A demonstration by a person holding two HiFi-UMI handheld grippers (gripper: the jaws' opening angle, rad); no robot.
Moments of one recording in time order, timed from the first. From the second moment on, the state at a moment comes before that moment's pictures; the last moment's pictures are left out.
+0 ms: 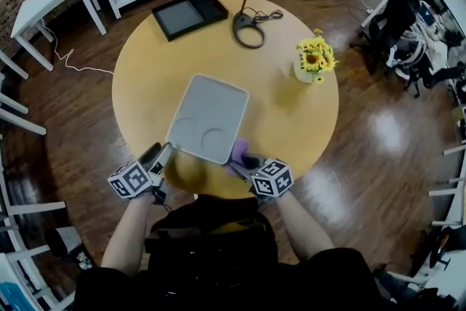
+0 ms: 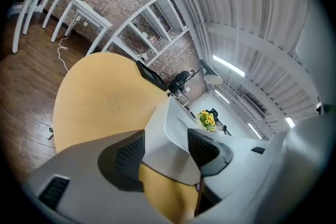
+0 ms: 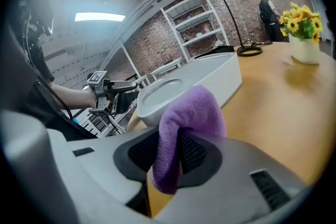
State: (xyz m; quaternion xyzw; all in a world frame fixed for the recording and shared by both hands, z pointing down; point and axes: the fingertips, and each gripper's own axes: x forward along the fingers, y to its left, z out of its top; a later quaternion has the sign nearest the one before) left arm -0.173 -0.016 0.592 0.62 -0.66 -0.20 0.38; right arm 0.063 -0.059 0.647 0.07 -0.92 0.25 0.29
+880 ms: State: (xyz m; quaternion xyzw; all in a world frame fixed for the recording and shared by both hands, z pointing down) left arm -0.176 -0.040 0.516 0.64 -0.67 -0.25 0.26; right arm 0.068 -0.084 0.524 0.00 -0.97 0.15 0.22
